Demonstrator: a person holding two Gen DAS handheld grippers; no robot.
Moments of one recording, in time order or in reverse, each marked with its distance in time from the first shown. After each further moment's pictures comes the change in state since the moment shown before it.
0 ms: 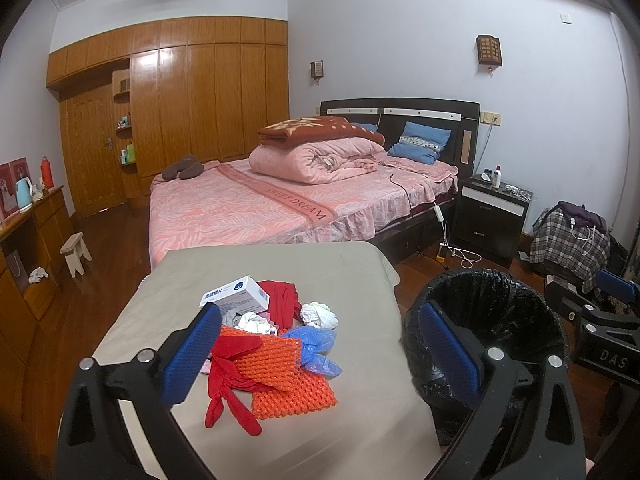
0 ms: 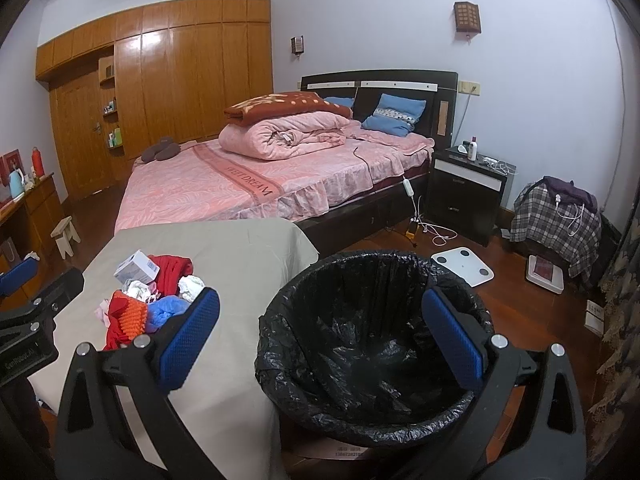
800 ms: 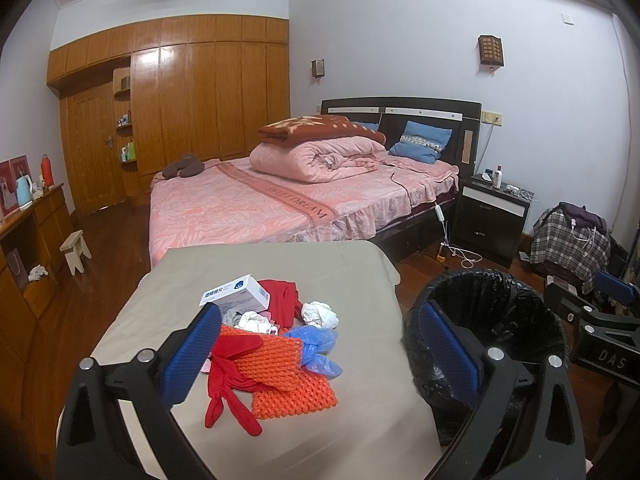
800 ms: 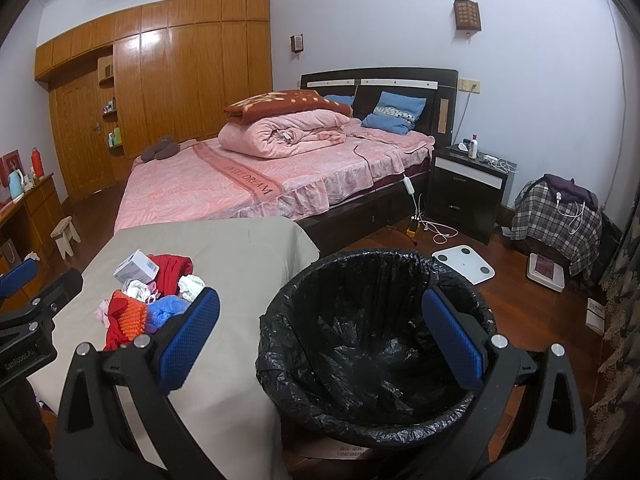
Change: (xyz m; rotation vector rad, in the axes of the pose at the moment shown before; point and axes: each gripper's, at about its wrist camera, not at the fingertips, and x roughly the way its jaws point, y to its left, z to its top) left arm 0.000 0.000 0.000 -0.002 0.001 -0.001; right arm 0.002 0.001 0.000 0.003 0.004 0.001
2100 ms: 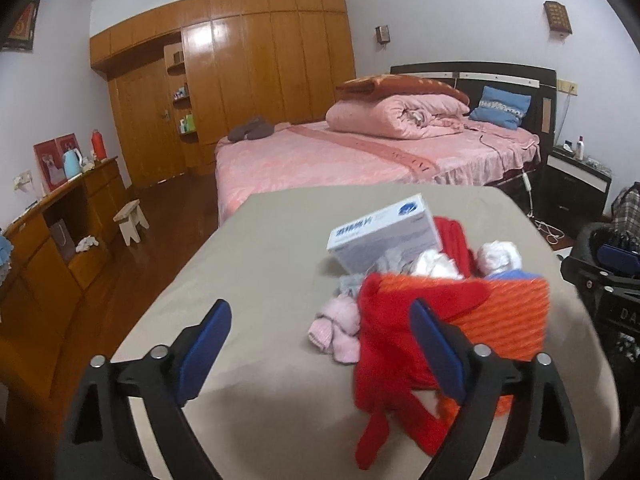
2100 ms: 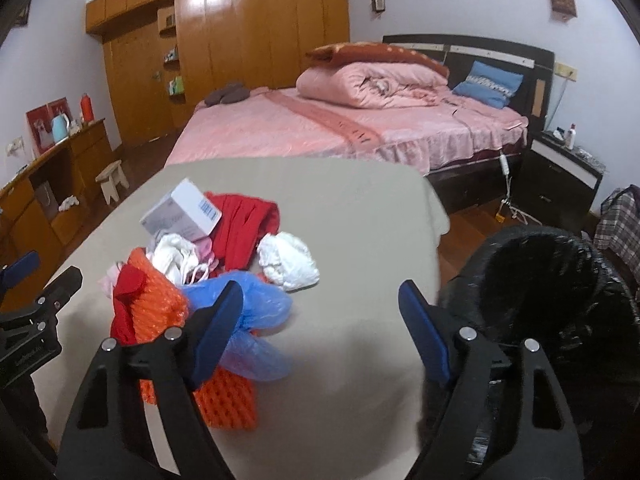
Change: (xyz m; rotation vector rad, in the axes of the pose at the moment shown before) left arm 0.110 0.142 -0.081 -0.036 0.098 0.246; right arm 0.171 0.151 -0.044 -0.135 0.158 0.227
